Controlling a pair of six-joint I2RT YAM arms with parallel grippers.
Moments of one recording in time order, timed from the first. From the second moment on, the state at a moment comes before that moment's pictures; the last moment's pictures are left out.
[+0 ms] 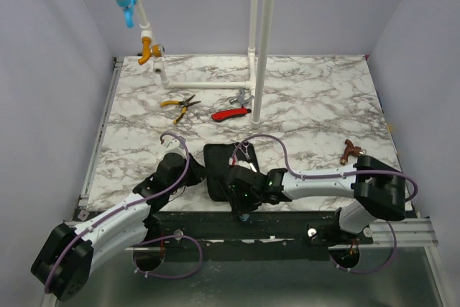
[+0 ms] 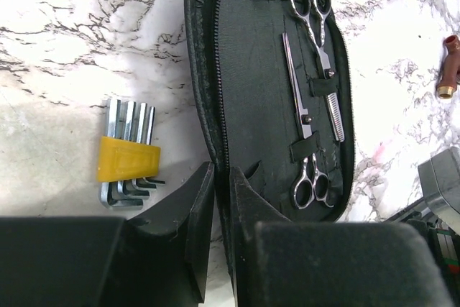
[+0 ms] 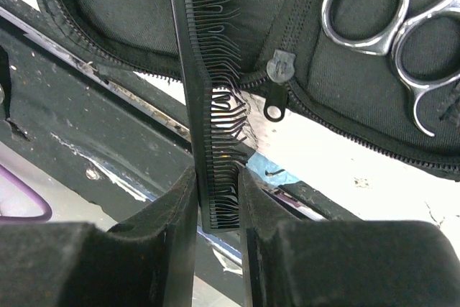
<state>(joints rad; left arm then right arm) -0.62 0.82 0.19 0.09 0.01 -0.86 1.25 1.56 0.83 -0.32 -0.03 0.87</state>
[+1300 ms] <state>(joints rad) -0.61 0.86 0.15 0.19 0.02 -0.88 1.19 1.72 1.01 -0.38 -0.01 0.84</state>
